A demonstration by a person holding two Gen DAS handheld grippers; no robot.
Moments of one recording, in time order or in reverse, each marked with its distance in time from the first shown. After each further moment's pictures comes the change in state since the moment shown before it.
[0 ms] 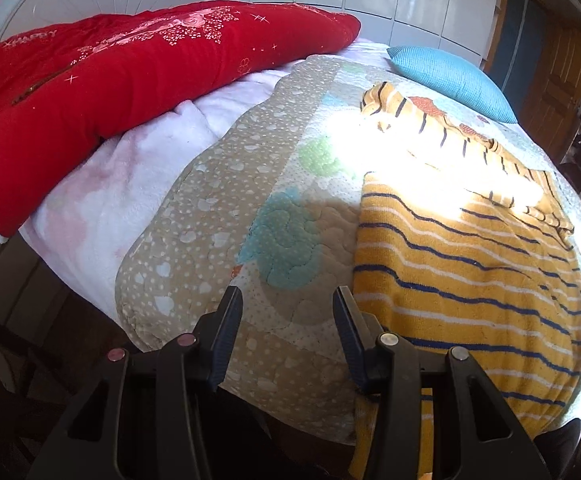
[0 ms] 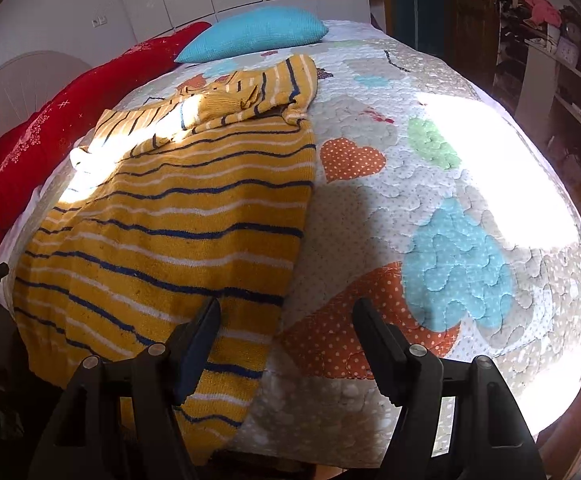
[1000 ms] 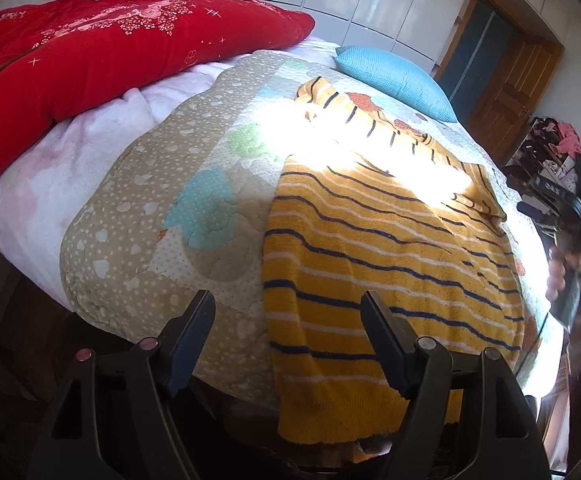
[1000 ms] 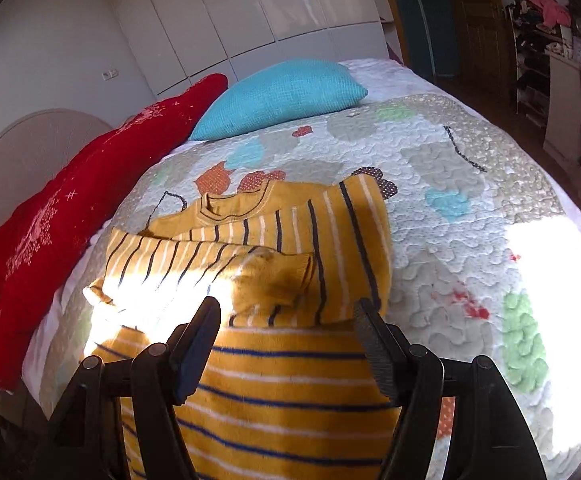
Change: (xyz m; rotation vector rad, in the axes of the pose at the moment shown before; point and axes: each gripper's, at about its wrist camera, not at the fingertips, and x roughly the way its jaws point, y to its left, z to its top) left arm -0.024 -0.025 -0.021 0.000 0.015 -0.226; right arm 0.065 0.024 0.184 0.093 -0.126 0.132
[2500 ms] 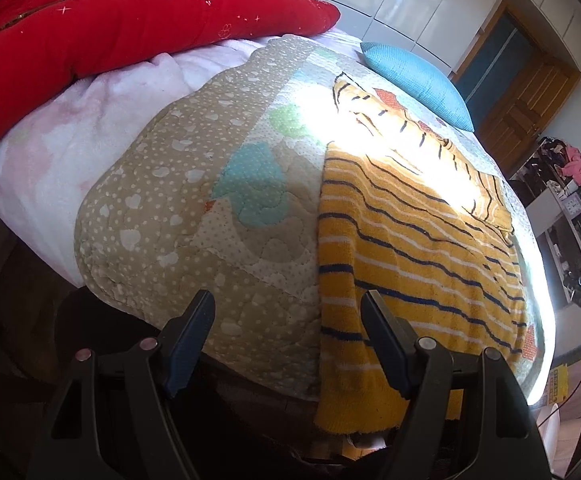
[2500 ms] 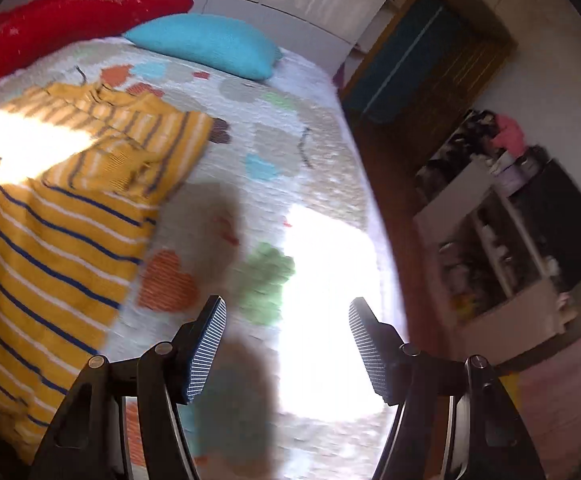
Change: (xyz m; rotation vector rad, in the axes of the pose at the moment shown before) left arm 0.009 0.045 -0.007 -0.104 0.062 -0.038; right arm -0.109 -0.052 -0.059 -0.519 0.095 -0.681
